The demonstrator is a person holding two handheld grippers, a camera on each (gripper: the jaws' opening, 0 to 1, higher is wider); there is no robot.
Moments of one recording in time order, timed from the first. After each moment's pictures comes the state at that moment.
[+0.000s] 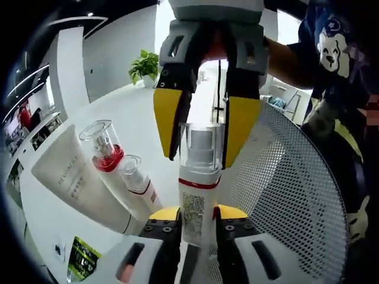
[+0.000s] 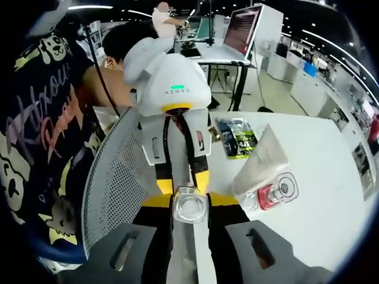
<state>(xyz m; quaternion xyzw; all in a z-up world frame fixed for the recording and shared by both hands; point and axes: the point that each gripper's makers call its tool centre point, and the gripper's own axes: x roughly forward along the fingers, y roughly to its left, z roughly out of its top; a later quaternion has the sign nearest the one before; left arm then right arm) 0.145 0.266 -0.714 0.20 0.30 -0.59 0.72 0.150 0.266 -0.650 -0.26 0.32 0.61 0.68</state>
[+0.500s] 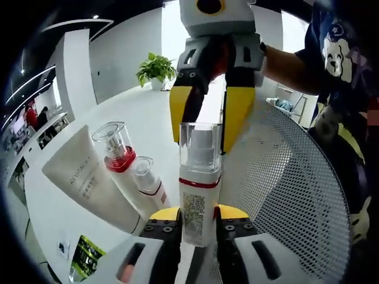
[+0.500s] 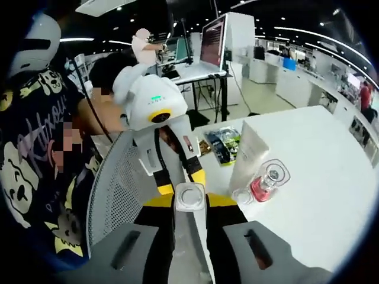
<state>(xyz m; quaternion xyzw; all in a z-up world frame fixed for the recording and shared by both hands) 0.156 0.269 -0.712 0.19 0.30 -0.58 0.74 0.160 0.265 -0.639 -0.19 0.30 0.60 0.72</state>
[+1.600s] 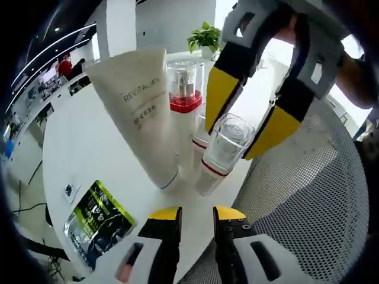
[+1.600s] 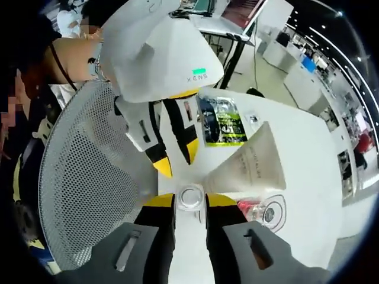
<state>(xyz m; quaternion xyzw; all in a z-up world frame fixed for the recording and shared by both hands) 0.197 0.319 -0.745 0.15 0.42 -0.42 0.79 0.201 0.287 -0.690 -0.41 0.34 0.54 0.65</state>
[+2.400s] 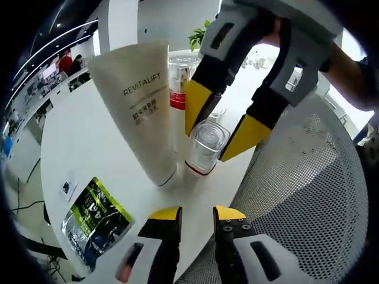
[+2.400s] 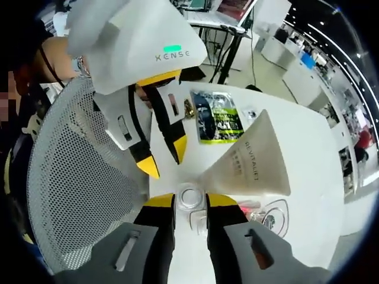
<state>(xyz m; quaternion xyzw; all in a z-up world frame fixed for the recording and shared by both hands) 0.191 0.317 -0.749 0.16 0.43 -0.43 0.78 0.213 0.284 -0.700 -0.41 0.34 0.54 0.65</state>
